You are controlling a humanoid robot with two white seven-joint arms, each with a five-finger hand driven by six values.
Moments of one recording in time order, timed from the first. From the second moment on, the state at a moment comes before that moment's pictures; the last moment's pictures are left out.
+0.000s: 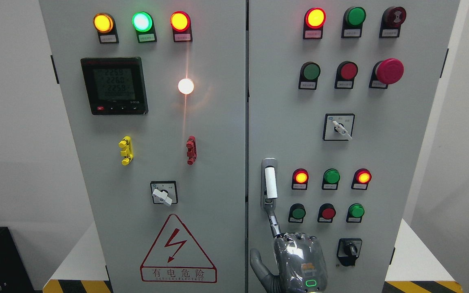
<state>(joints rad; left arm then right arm) 0.00 -0.10 -0.14 -0.05 0.14 -0.06 -0.06 -0.26 0.14 0.30 -1.71 1.47 0.14 -0.08</state>
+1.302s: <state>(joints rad) 0.00 -0.10 -0.14 -0.05 0.14 -0.06 -0.06 -0.26 0.14 0.31 -1.75 1.47 0.14 -0.08</state>
